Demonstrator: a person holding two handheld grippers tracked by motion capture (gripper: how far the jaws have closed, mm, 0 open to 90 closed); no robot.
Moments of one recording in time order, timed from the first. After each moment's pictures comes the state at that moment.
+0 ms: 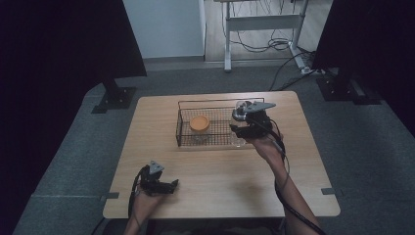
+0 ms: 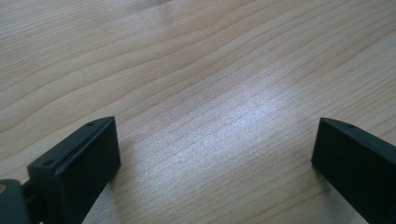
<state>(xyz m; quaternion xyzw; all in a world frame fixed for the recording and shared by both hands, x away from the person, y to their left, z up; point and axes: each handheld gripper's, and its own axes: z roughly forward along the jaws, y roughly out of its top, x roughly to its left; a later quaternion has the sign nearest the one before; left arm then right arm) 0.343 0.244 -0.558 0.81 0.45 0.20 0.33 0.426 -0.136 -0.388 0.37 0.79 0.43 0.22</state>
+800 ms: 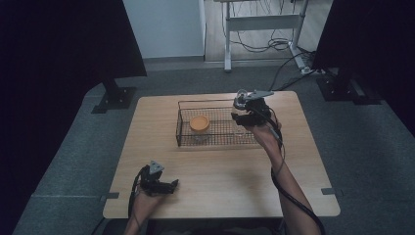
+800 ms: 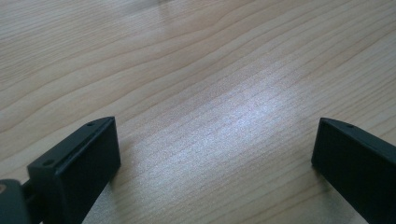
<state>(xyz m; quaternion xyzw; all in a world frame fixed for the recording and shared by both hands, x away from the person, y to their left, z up) 0.343 0.244 -0.558 0.81 0.45 0.20 0.33 0.472 -0.137 -0.387 0.39 0.78 0.42 0.24</state>
